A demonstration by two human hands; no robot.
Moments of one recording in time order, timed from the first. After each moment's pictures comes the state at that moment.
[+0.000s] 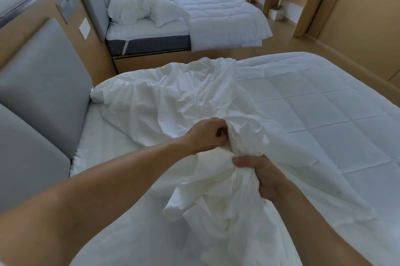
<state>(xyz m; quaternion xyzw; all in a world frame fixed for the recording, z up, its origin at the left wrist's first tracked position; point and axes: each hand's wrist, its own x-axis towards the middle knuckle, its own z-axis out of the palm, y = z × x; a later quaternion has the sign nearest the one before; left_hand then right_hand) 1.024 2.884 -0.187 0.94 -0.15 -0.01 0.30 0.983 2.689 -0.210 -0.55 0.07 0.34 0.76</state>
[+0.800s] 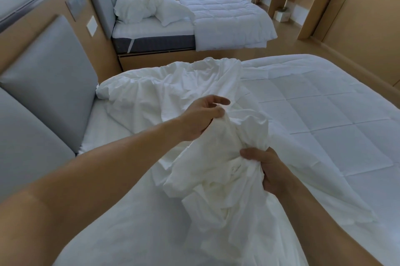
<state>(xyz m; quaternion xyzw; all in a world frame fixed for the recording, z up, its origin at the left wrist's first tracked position) 1.016 2.895 -0.148 0.67 0.05 -0.10 0.73 0.982 2.688 -0.200 -0.54 0.06 0.28 0.79</state>
